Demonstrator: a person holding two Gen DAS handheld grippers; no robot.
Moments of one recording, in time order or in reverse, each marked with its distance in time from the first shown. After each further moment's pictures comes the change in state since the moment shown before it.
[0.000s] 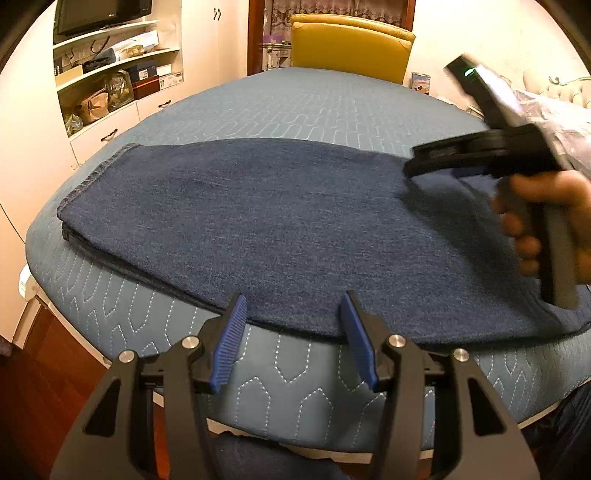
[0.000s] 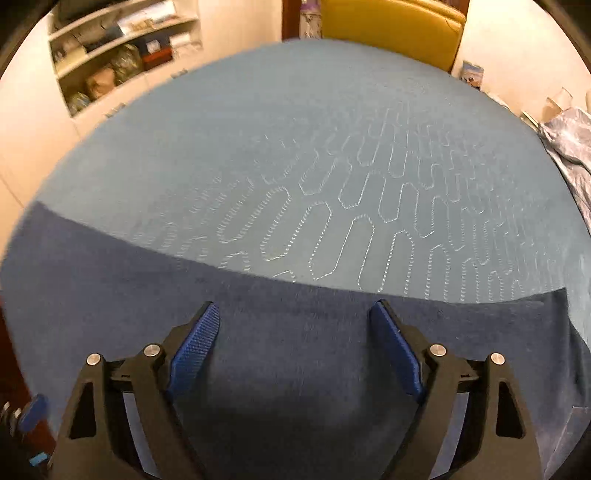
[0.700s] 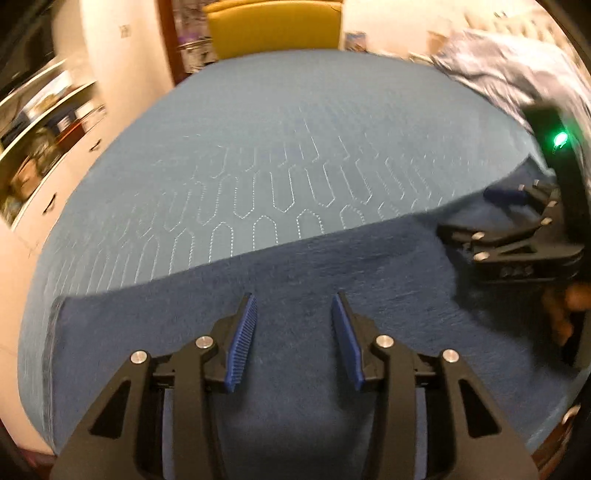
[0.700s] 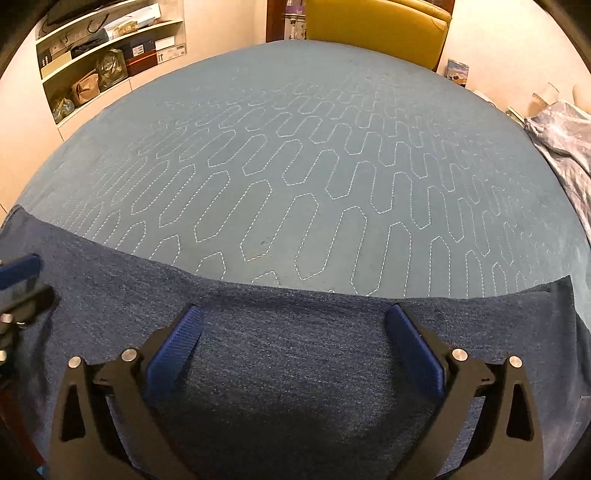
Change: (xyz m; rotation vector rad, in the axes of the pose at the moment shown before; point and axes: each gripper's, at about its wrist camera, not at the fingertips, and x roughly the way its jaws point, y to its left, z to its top) left arm 0.096 0.030 0.134 0.328 0.092 -0.112; right arm 0.009 0.005 -0.015 0.030 -0.042 -0.049
